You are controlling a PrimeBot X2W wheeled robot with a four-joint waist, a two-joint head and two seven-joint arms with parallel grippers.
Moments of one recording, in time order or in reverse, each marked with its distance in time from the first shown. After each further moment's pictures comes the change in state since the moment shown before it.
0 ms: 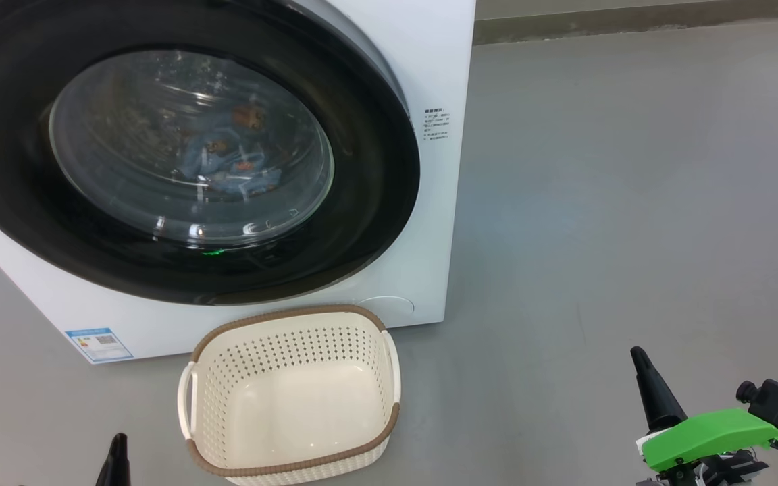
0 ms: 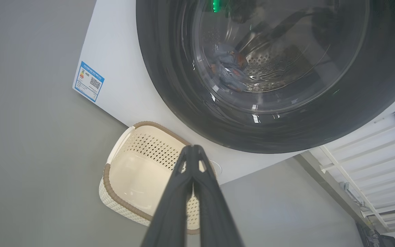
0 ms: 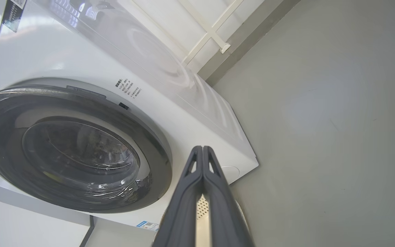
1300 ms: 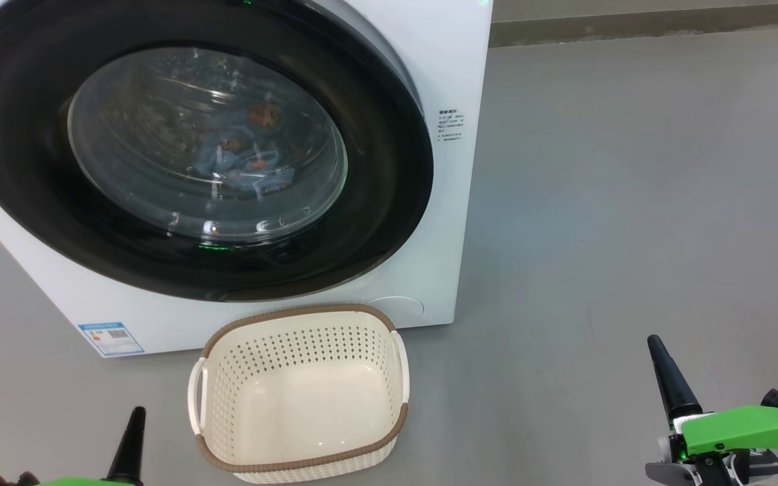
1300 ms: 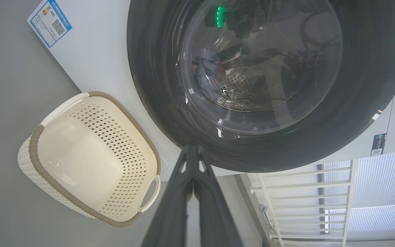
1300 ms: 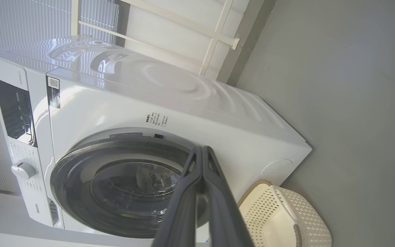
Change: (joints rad) left arm -0.056 -0.025 0.008 -0.014 -0.393 0.001 0.110; right arm 0.009 0.038 -0.086 -0.066 0.367 0.000 0.113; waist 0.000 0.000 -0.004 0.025
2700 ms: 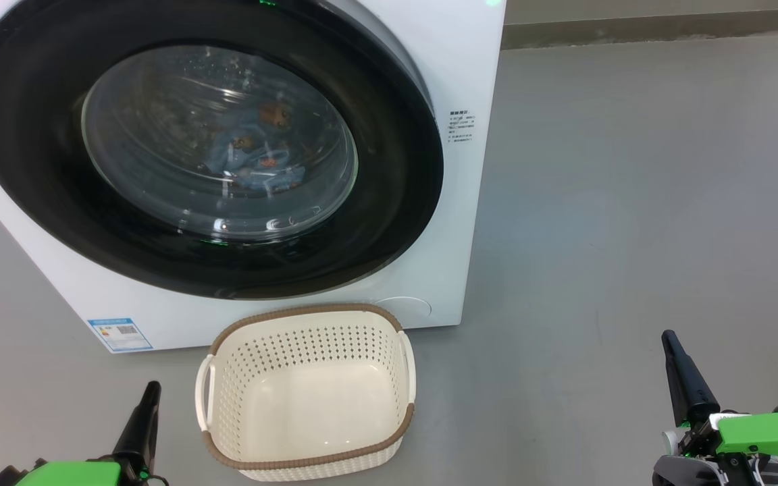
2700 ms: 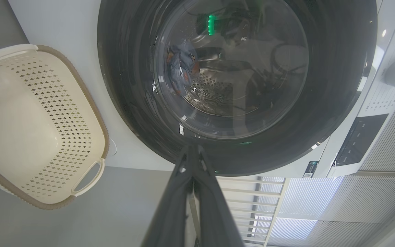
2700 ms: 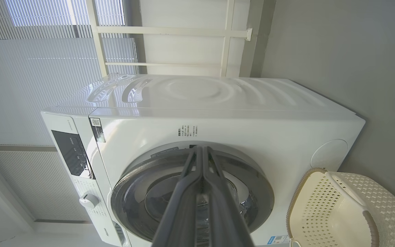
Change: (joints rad) left arm -0.042 -0.020 0.006 -0.014 -0.307 0.000 0.088; right arm 0.017 0.033 -0.066 -0.052 0.287 0.000 0.080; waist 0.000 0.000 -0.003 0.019
